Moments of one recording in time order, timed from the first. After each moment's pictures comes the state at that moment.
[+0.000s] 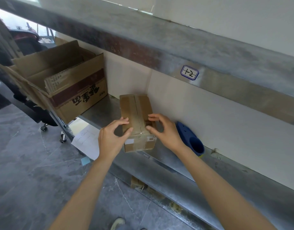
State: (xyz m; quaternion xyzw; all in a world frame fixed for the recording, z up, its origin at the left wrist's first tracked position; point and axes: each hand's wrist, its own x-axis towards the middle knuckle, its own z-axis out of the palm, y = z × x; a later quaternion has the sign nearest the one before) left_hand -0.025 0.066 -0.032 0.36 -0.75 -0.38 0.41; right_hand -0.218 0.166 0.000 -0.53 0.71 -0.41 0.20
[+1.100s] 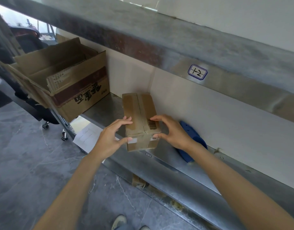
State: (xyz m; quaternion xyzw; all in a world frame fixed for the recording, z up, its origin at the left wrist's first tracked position) left_hand 0.000 0.049 -0.023 0.28 -0.82 -0.43 0.26; right_hand -0.239 0.168 0.002 -0.60 0.70 -0.32 0.24
